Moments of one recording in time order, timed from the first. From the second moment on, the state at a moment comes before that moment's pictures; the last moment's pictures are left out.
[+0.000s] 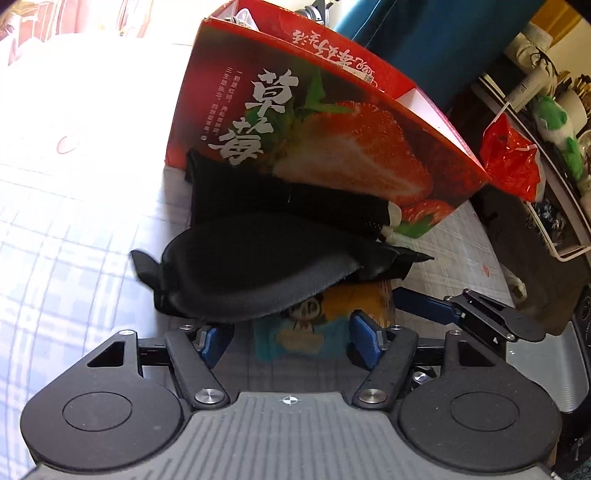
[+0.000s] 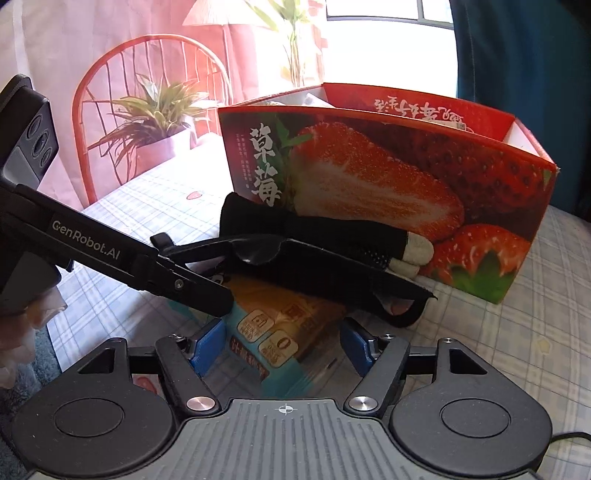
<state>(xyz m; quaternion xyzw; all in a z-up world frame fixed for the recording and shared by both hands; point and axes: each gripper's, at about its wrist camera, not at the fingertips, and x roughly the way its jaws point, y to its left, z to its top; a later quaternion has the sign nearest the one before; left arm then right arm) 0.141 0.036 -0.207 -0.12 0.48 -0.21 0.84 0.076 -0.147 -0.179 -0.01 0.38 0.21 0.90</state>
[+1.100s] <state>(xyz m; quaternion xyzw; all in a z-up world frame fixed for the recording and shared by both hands) 0.110 0.018 -0.213 -0.09 0.44 -0.28 0.85 0.037 -0.150 -0.188 0.01 0.36 0.19 0.91</state>
